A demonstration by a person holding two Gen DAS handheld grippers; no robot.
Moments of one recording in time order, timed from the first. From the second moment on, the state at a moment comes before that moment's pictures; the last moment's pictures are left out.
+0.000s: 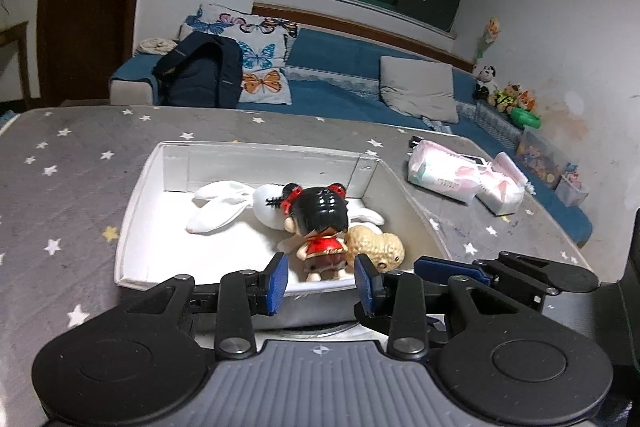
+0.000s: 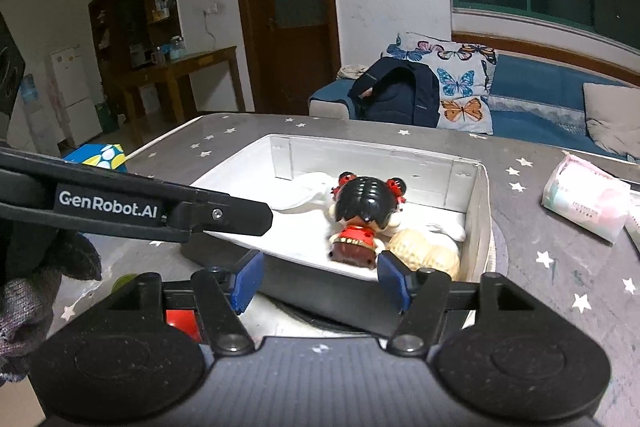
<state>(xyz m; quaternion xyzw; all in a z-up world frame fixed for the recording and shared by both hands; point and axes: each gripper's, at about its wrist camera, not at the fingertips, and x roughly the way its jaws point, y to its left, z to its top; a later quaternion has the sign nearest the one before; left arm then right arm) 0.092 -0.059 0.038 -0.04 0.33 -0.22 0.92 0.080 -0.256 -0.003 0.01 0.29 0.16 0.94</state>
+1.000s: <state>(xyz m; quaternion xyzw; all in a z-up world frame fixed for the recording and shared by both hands) 0.056 -0.039 0.026 -0.02 0.34 -0.16 0.93 0.044 -0.222 -0.017 -0.01 0.29 0.20 0.94</state>
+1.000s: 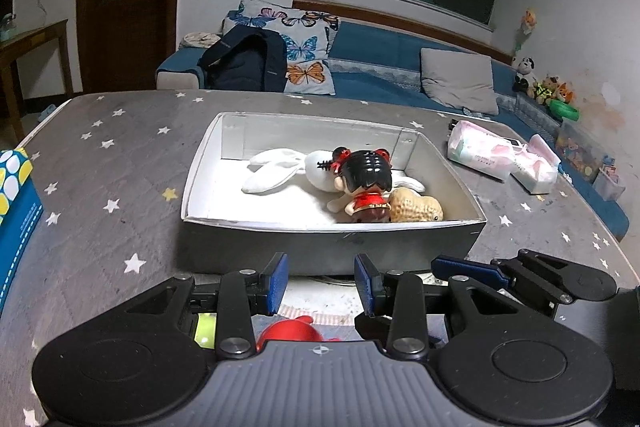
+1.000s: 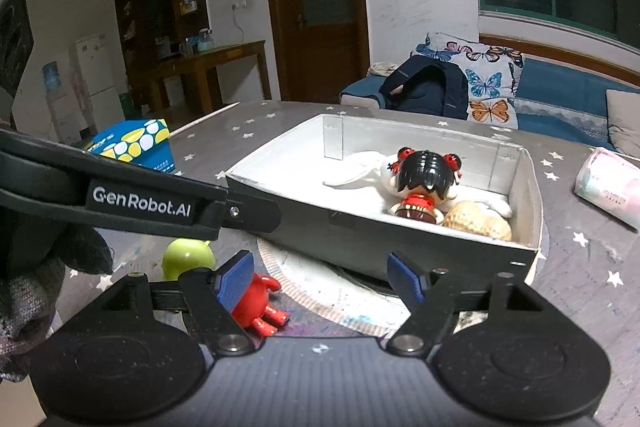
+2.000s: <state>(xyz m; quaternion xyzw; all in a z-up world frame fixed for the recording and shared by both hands) 0.059 -0.003 0.012 -0.07 0.37 -0.12 0.92 0.047 -0.204 -0.034 -0.02 0.31 0.23 0.92</state>
